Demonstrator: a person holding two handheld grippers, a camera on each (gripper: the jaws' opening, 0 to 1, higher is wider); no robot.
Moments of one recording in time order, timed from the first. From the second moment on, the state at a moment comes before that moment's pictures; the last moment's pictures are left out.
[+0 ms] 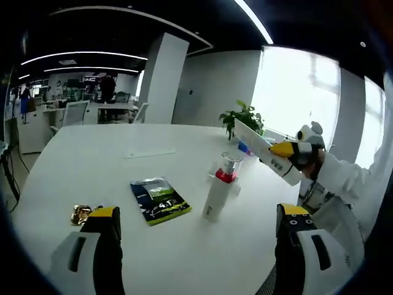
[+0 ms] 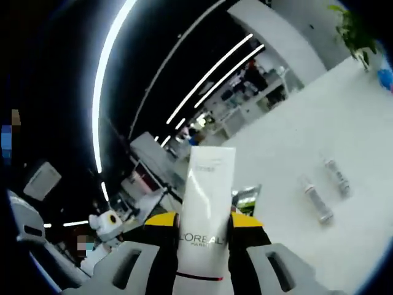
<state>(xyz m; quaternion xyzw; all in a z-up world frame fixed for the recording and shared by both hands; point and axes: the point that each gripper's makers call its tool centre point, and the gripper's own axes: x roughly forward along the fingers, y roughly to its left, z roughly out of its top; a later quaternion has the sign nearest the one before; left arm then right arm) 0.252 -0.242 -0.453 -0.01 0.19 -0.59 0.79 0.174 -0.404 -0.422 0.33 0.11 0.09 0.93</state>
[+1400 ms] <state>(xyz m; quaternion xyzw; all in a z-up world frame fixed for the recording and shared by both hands) 0.220 -0.287 -0.380 -0.16 0.14 -0.64 0.74 0.189 -0.289 -0.409 0.13 0.13 0.22 0.96</state>
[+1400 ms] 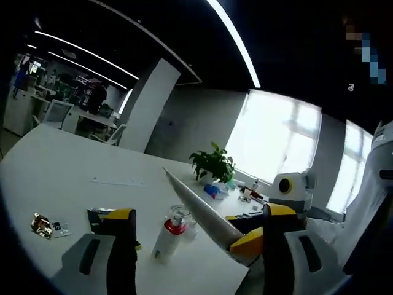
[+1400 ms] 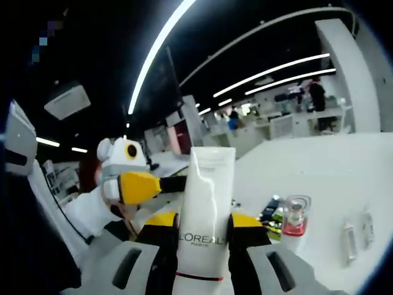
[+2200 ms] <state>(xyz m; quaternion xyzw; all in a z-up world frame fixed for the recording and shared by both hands) 0.207 -0.298 -0.383 -0.17 0.14 -0.66 0.72 0.191 -0.272 -0.420 0.11 0.15 0.23 0.95</state>
